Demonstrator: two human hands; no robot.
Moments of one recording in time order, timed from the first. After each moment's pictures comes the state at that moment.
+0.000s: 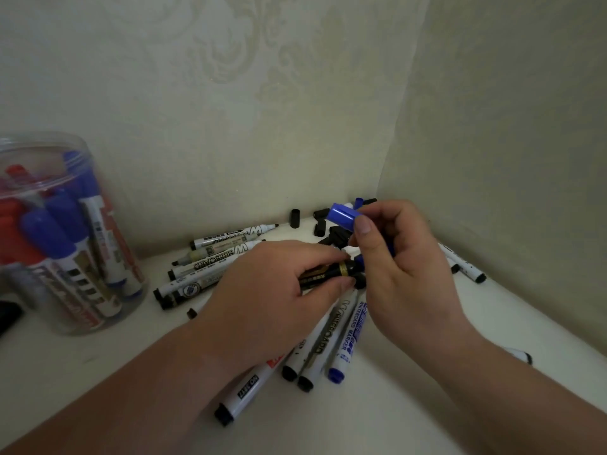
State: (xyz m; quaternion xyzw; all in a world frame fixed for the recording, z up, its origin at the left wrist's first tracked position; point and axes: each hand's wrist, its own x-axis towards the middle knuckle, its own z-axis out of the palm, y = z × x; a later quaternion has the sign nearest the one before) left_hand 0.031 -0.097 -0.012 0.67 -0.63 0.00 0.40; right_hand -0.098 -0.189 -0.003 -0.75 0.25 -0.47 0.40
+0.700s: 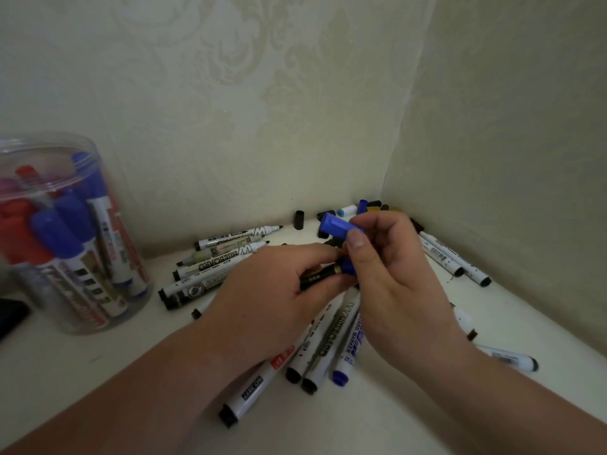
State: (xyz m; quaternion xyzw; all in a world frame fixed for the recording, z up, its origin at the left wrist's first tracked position) left_hand 0.037 -0.099 -0.015 0.66 -0.63 -0.05 0.40; right_hand -0.095 -0.175 -0.004 -0.73 0.26 -0.41 0.48
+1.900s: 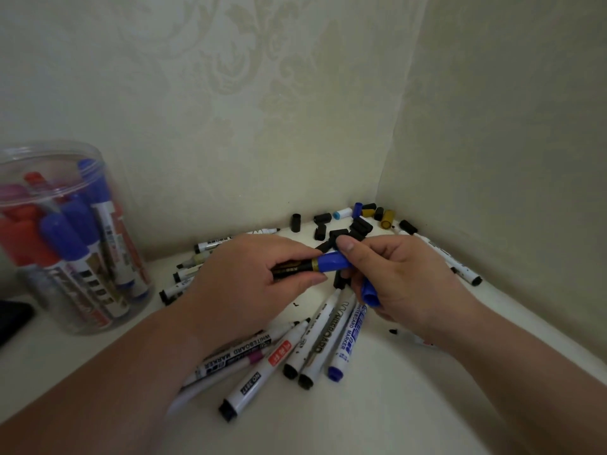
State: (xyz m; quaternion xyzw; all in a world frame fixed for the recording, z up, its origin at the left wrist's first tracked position) left_hand 0.061 -0.094 -0.013 0.67 -0.63 0.02 0.38; right_hand -0.113 -0.205 0.013 -0.79 0.31 -0.23 0.48
